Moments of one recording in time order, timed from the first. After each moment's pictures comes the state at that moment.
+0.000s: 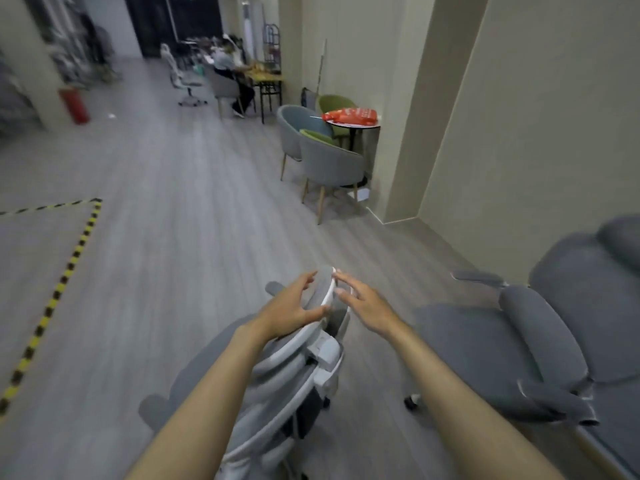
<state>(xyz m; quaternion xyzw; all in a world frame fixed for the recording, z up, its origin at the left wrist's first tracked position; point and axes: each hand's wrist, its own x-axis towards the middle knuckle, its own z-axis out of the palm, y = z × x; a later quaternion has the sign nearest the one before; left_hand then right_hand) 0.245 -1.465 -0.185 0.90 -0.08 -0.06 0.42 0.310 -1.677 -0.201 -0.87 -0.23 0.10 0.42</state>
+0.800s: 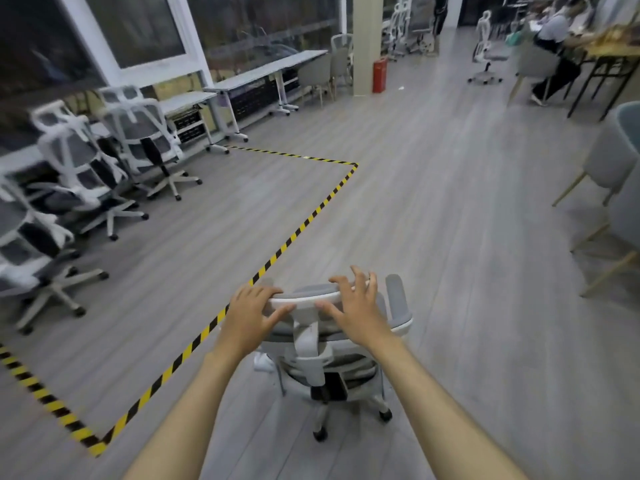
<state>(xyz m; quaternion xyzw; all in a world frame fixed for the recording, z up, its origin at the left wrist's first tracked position) 0.192 -1.097 -0.215 0.89 0.40 0.19 0.10 0.418 -1.208 -0.231 -0.76 -0.56 0.16 0.30</state>
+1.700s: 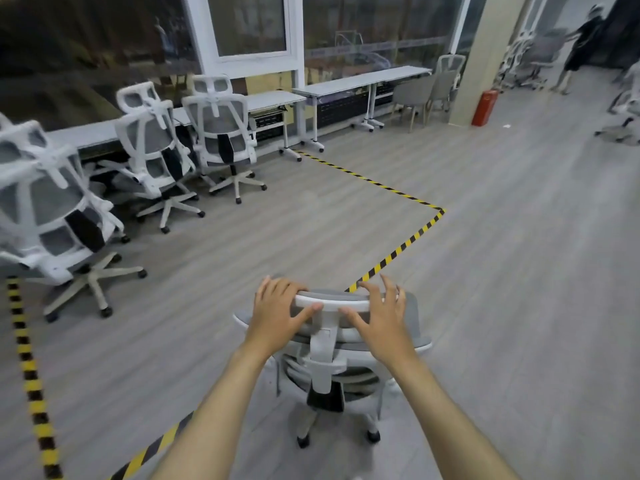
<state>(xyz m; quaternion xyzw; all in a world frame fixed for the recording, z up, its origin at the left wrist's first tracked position) 0.193 -0.585 -0.231 0.81 0.51 0.28 0.11 0.421 -0.654 -0.232 -0.71 -0.61 0.14 0.31</state>
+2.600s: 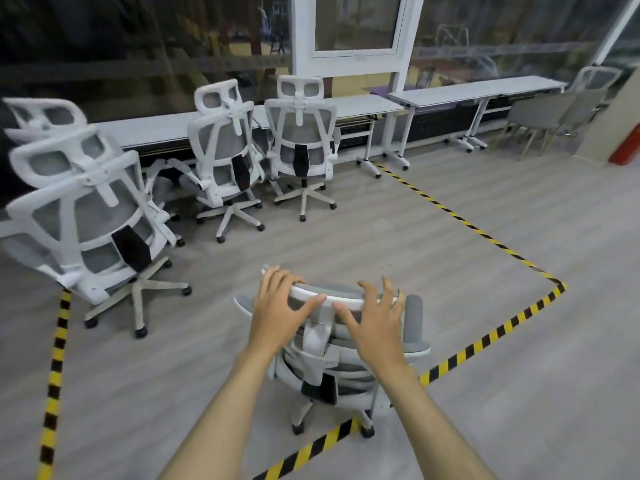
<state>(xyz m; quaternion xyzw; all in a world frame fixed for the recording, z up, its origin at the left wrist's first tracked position) 0.049 -0.082 -0.229 0.66 0.63 0.39 0.14 0.256 -0.093 -0.232 -0.67 -0.68 0.12 0.27</state>
